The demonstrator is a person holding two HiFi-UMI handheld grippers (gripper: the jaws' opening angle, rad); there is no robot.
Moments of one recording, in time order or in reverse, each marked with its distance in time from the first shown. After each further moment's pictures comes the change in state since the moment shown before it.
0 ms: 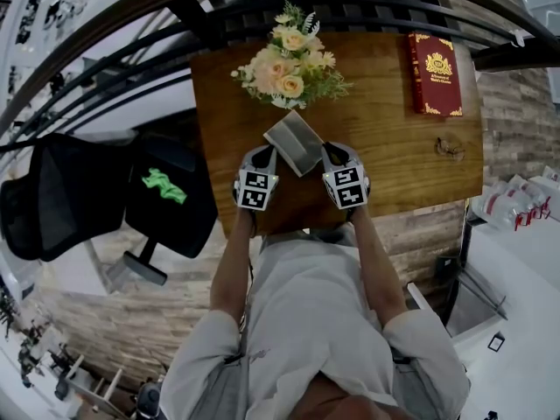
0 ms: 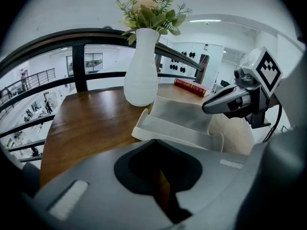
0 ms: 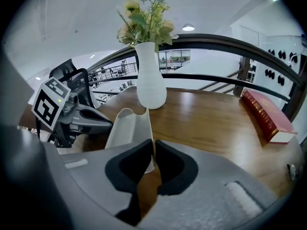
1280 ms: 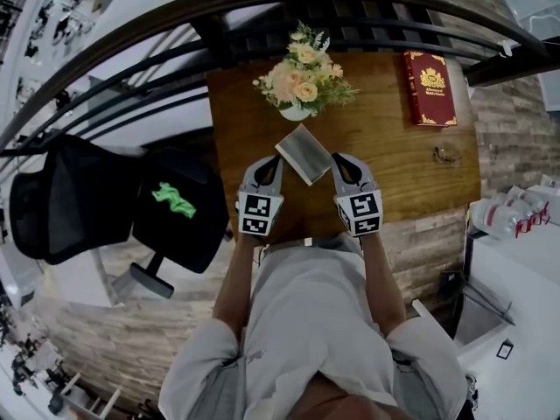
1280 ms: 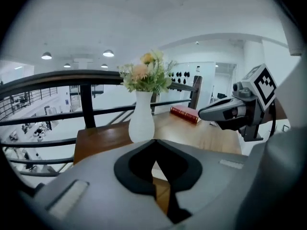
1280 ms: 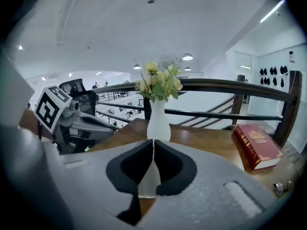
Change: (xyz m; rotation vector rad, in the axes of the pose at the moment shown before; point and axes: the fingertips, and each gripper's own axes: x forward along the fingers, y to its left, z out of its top) left arm -0.090 -0.009 0.081 0.043 -0.254 0.010; right arm -0.085 0.030 0.080 -0.052 -0.313 -0.039
